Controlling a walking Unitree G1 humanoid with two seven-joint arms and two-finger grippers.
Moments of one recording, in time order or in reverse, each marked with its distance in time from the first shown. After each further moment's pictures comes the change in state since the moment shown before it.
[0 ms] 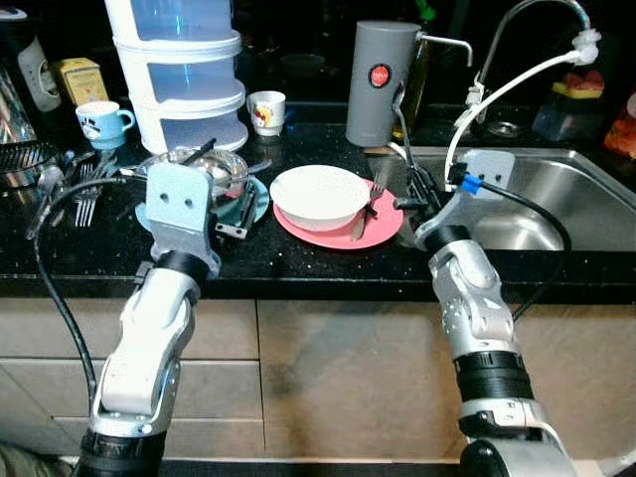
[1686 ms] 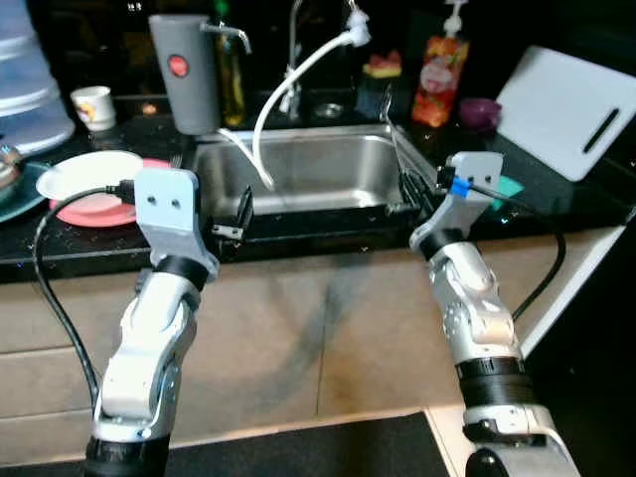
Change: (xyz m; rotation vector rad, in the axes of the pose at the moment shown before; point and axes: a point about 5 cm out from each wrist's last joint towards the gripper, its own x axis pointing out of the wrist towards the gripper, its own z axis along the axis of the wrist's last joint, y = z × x) left arm -0.002 0.002 -0.002 -0.101 0.010 0.020; right arm -0.001 0.000 0.003 -0.028 0.014 0.020
